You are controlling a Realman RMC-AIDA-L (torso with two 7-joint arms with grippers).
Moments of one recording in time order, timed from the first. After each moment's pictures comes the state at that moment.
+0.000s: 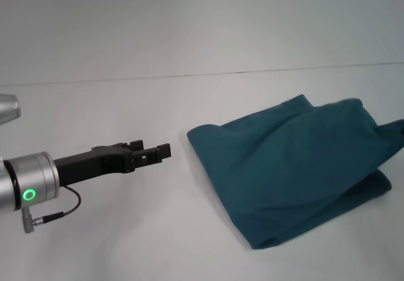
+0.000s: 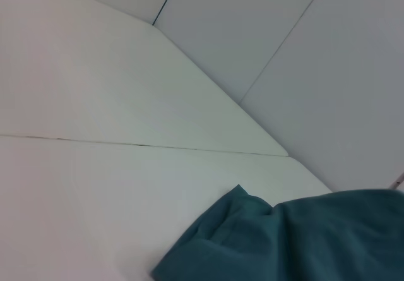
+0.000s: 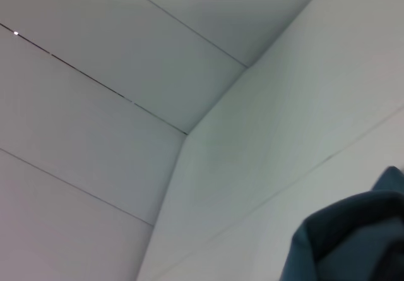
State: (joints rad) left arm -0.55 -2.16 0.80 0.67 1.91 1.24 -1.82; right arm 0.31 1.97 -0.39 -0.75 -1.89 -1.62 2.20
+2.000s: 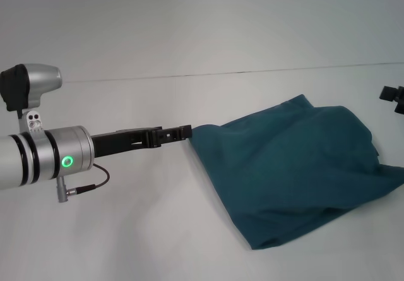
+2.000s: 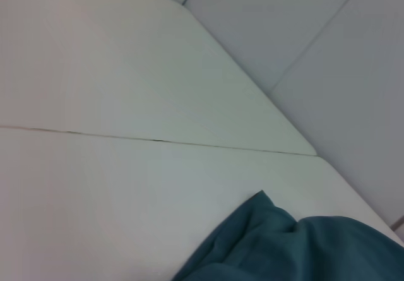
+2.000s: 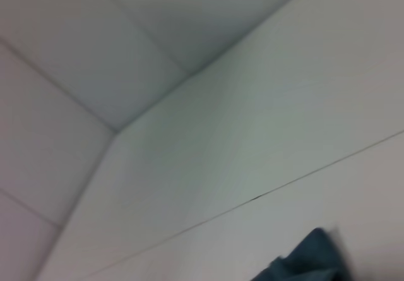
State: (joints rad) left arm -0.70 -2.15 0.84 0.58 1.95 1.07 -1.97; right arm 0.47 1.90 -0.42 -0.64 -2.01 -1.36 2.12
